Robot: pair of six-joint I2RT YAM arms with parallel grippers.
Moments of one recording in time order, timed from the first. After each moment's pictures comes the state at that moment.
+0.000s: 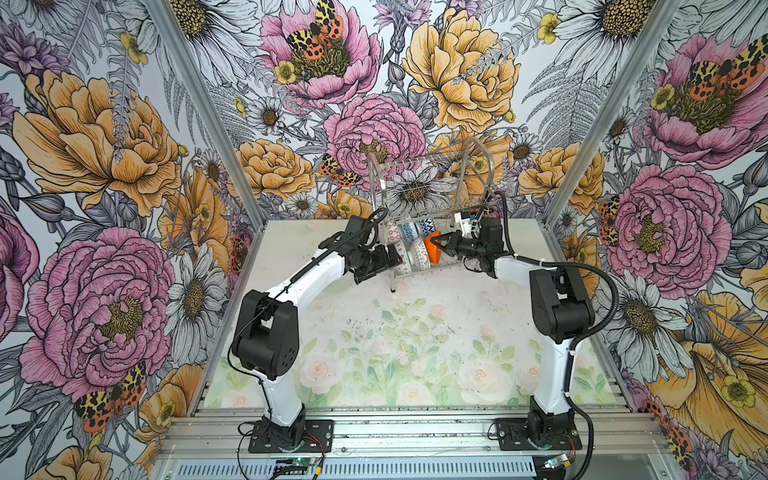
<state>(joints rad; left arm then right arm) -0.41 1.79 1.48 -0.60 0.32 -0.66 0.17 2.08 1.36 0.35 -0.87 0.84</state>
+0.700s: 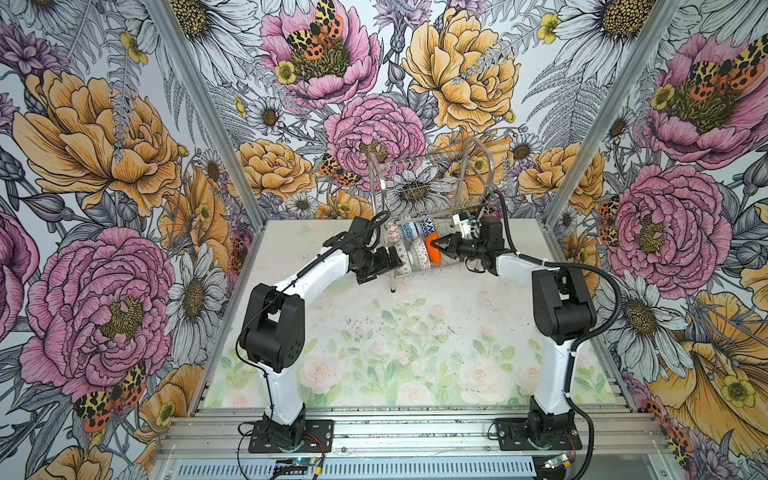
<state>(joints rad) -0.41 1.86 1.51 -0.63 0.32 -0.66 0.15 2.07 1.39 0.18 -0.90 0.72</state>
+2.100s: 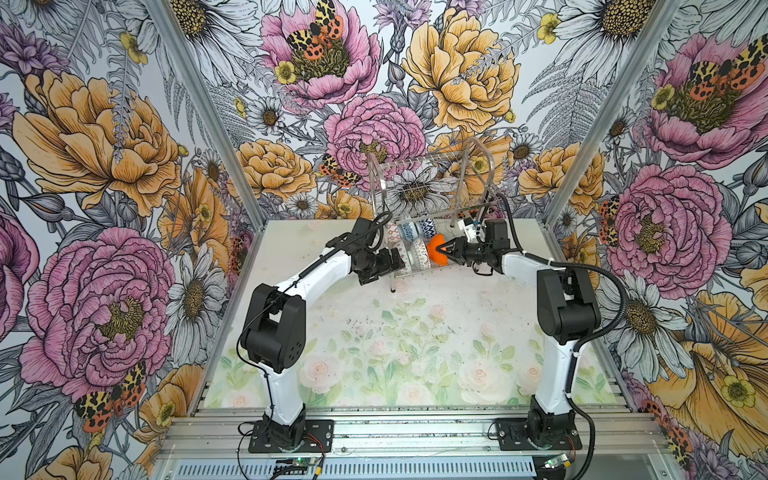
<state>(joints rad) -0.43 1.86 1.51 -0.63 0.31 -0.66 0.12 2.05 1.39 0.01 -0.91 0.63</state>
